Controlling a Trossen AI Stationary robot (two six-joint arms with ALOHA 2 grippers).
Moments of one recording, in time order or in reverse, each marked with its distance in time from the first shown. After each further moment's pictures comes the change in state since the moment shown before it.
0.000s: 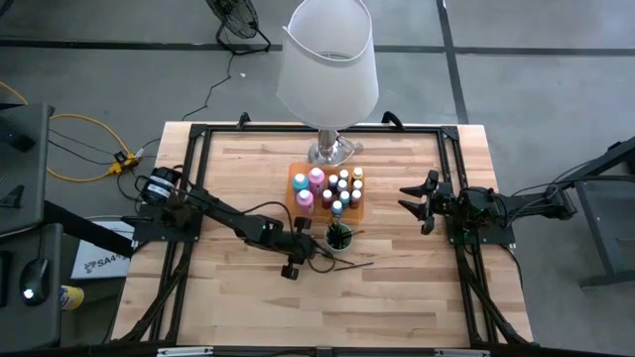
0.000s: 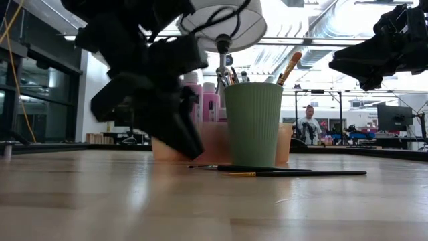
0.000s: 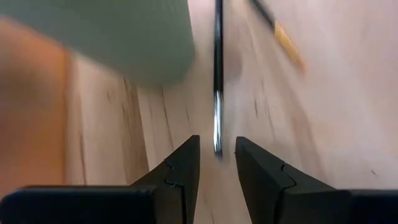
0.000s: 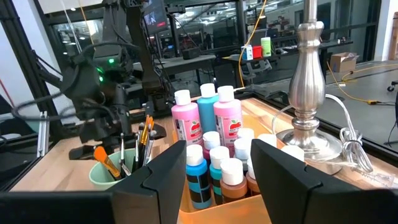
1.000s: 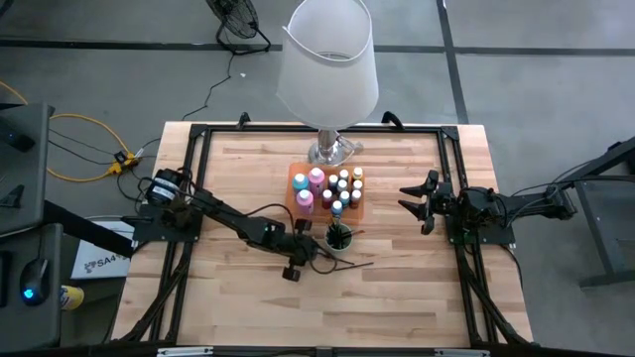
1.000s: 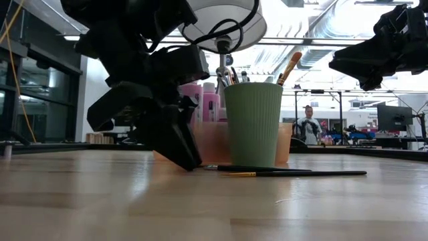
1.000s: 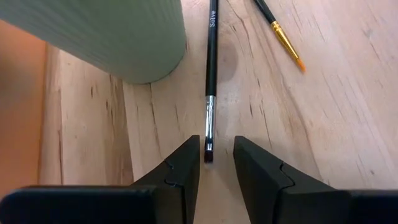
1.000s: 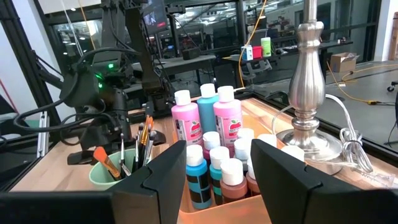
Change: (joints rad) left arm 0.001 0.056 0.006 0.017 0.024 -0.044; right arm 0.000 0.000 0.000 0.001 0.000 0.000
